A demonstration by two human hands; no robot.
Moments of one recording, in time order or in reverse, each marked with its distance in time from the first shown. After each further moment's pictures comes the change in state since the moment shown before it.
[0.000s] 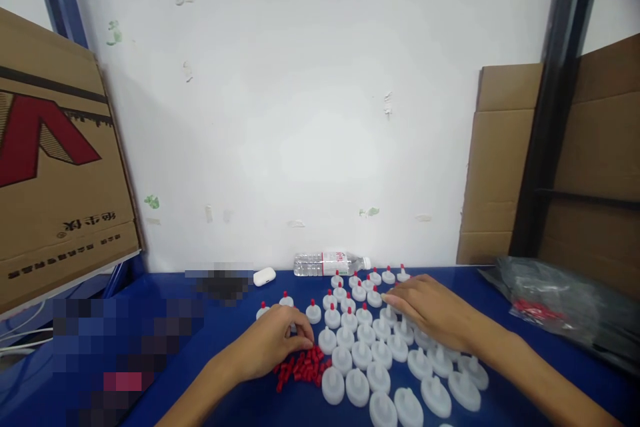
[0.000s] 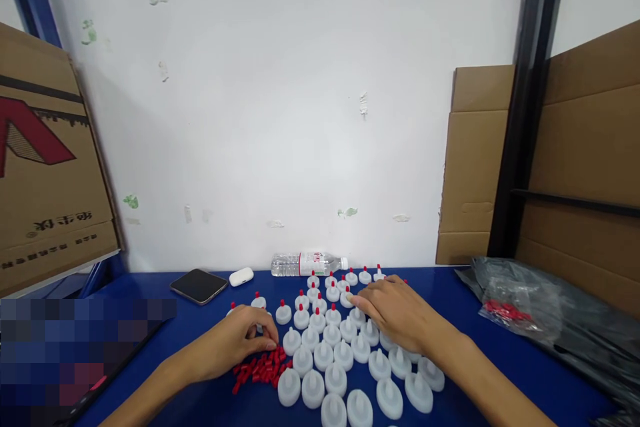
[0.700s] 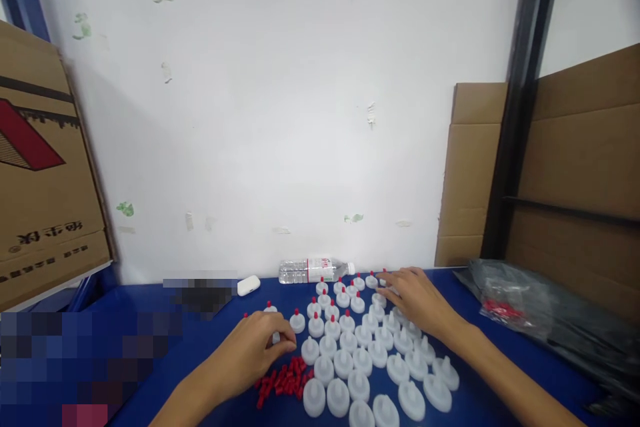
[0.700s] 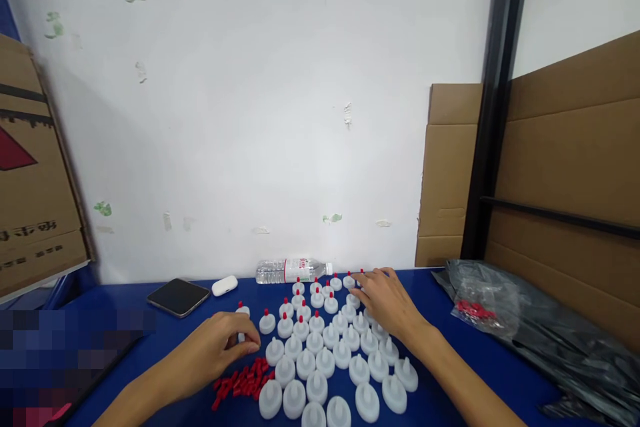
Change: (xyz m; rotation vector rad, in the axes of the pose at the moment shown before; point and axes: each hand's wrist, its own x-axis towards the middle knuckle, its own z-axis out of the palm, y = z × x) left_hand -0.001 -0.001 -0.005 0.130 0.087 0.035; right_hand 0.004 0.038 0.017 -0.080 0.184 0.185
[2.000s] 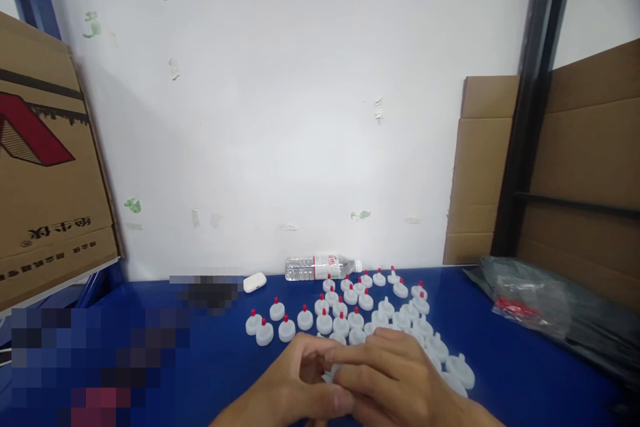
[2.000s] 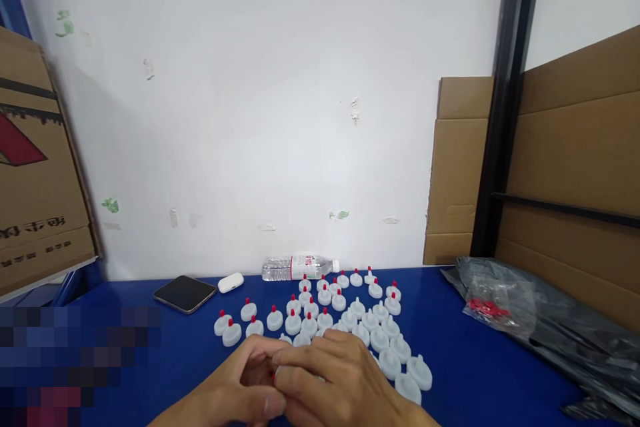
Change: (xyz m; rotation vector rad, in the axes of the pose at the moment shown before) left_hand -0.009 0.050 0.030 -1.236 -0.387 0.095; right_hand -0.027 -0.147 -0.044 0.380 0.438 -0.621
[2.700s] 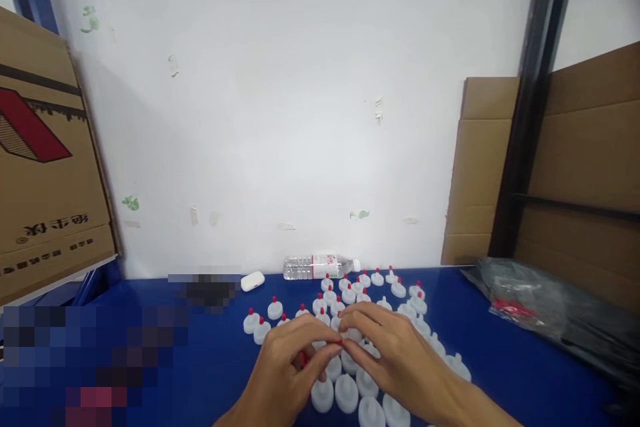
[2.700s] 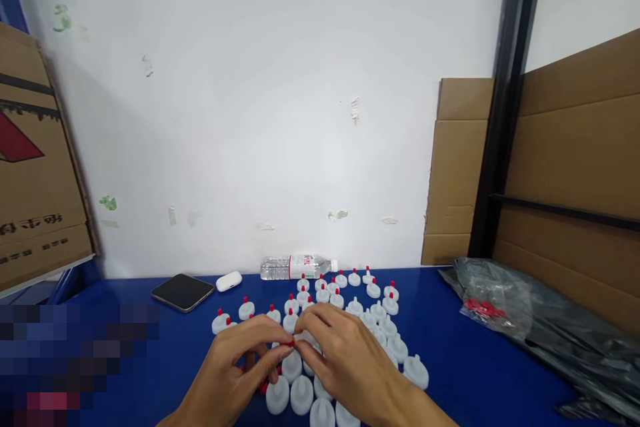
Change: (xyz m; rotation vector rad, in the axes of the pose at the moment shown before) left_hand 0.001 -0.008 0.003 0.799 0.551 0.395; right_hand -0.011 0.019 0.004 0.086 -0.173 0.397
